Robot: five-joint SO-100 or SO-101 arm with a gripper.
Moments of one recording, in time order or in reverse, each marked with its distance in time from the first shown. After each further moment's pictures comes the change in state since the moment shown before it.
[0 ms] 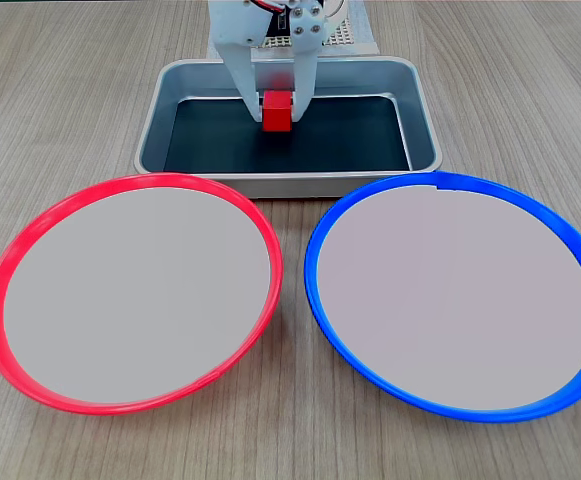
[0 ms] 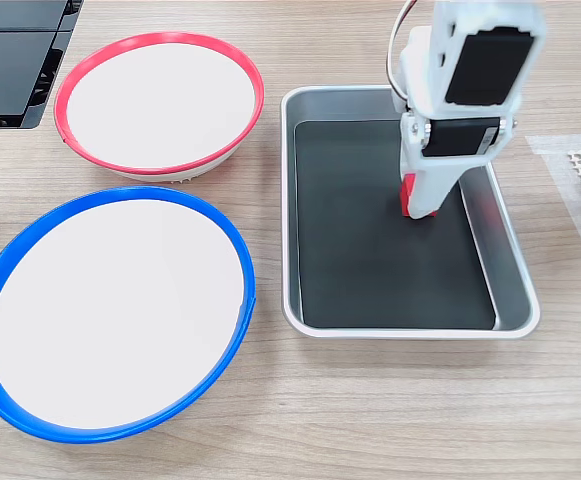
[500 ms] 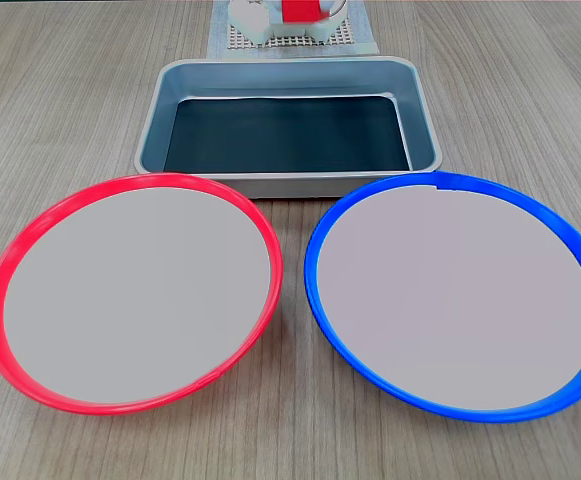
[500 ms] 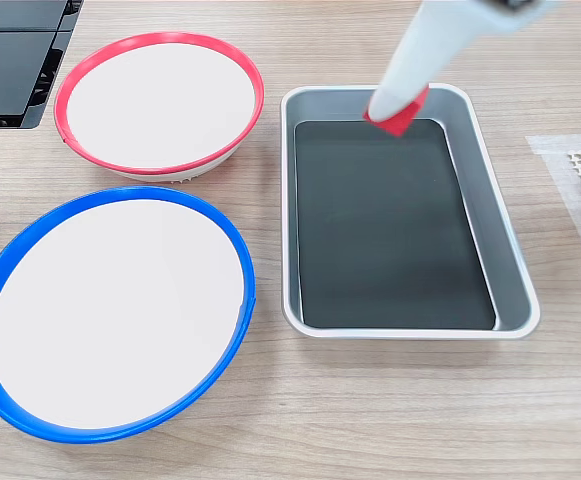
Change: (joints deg) arm -5.9 16.6 -26.4 20.1 31.7
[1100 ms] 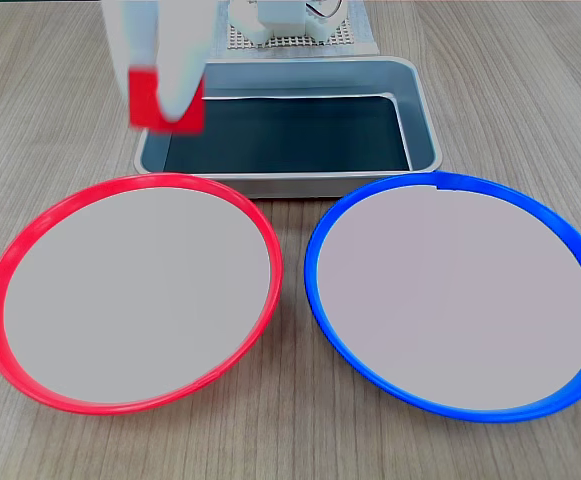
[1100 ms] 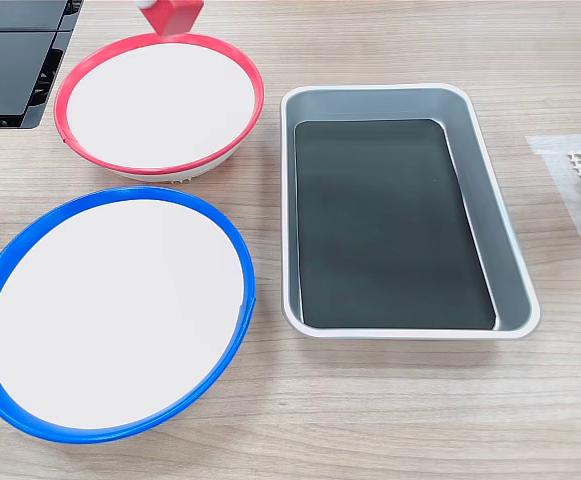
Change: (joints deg) arm 13.4 -40.6 -30.1 -21.4 6.9
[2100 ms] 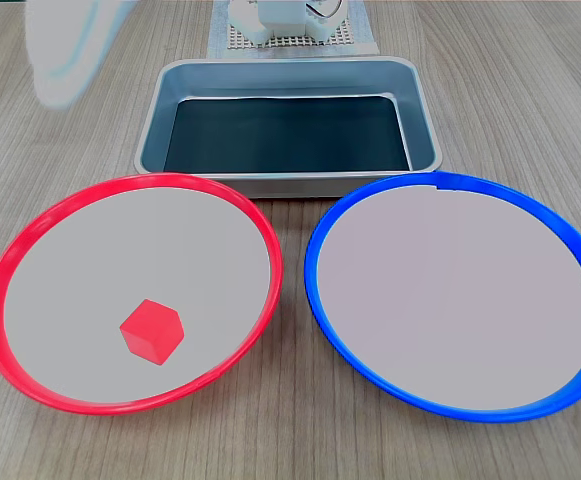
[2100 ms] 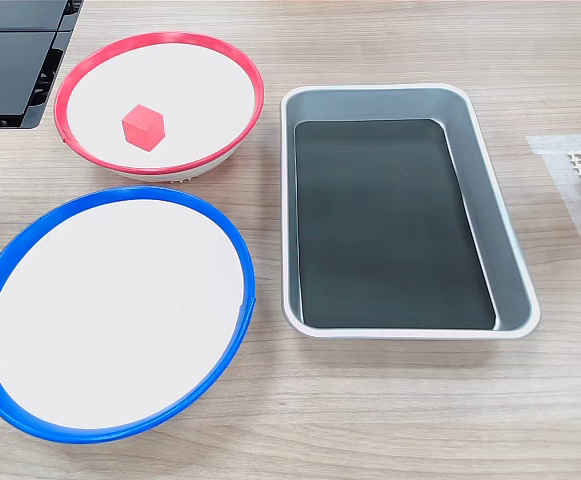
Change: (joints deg) arm -3.0 15.2 24.4 -48.7 38.6
